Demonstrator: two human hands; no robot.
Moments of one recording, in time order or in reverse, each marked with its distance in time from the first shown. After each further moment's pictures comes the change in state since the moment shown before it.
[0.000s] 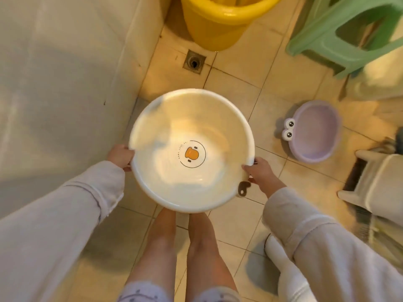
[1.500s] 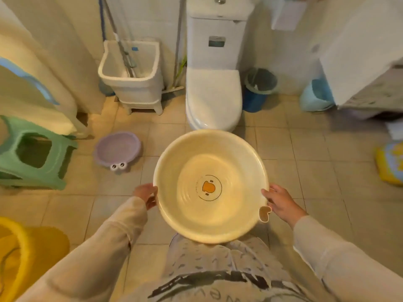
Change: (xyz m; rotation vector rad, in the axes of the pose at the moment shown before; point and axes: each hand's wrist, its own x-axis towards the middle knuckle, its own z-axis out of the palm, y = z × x) left_hand -0.335 -0.033 0.152 1.185 -0.663 0.636; right_hand -0.415 0.342 0.214 2.026 0.869 0.245
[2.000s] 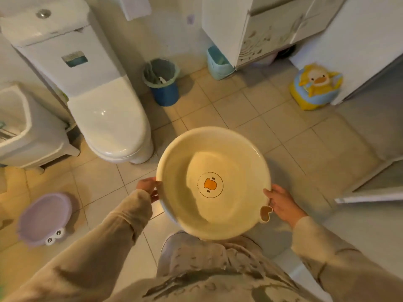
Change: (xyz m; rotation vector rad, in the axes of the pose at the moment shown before) left_hand -0.048 0.017 0.323 0.417 -0.266 0.092; right_hand 0.010 0.072 -0.256 0.452 0.316 0.058
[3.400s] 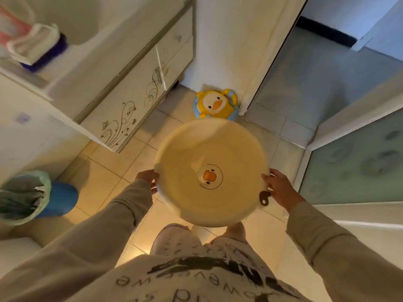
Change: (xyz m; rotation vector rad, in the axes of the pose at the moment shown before) left_hand 0.091 0.306 0.612 0.470 -0.247 0.041; right_hand 0.242 -0.338 -0.309 0.392 0.399 -0.083
